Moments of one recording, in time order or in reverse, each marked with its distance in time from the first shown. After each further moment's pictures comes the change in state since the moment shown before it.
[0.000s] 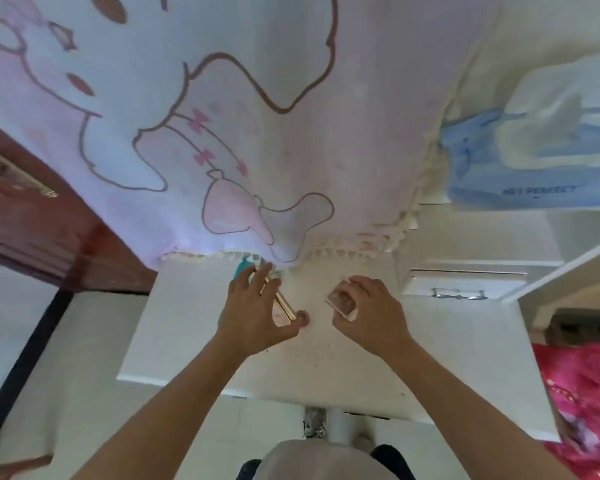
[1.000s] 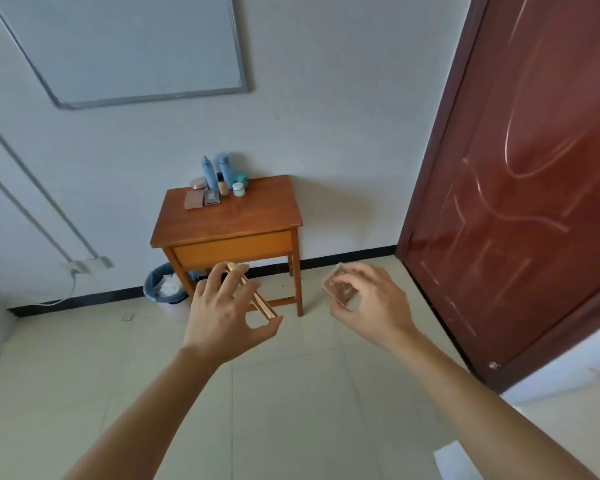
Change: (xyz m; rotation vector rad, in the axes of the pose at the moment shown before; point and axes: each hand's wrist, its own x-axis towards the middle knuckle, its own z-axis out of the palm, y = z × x) left_hand -0.749 -0.320 -0.193 0.416 0.423 -1.195; right_hand -0.228 -0.746 0.243 0.365 -0.387 -1.214
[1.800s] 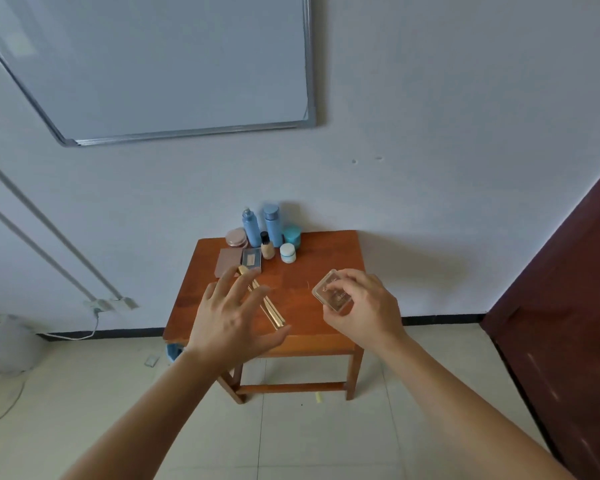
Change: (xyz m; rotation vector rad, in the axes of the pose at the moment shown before) left_hand 0.322 -0.265 0.162 0.066 -0.101 -0.072; right_hand 0.435 0.041 0.253 0.109 -0.134 -0.063
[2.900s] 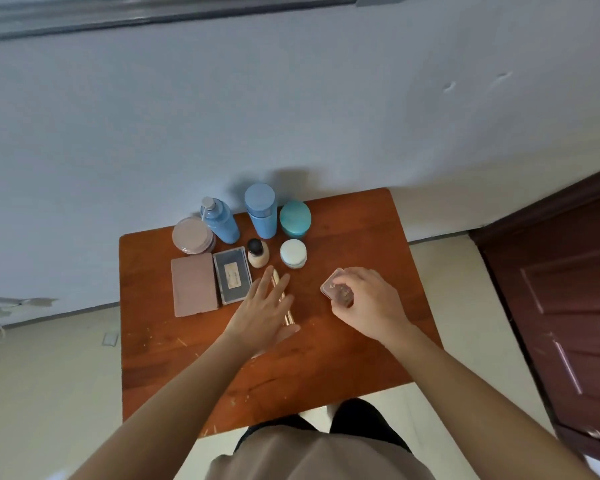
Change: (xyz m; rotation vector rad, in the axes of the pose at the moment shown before) left_hand 0.168 -0.179 0.333 -0.091 -0.804 0.361; right_hand 0.190 0.105 0.241 -0.146 -0.505 0.381
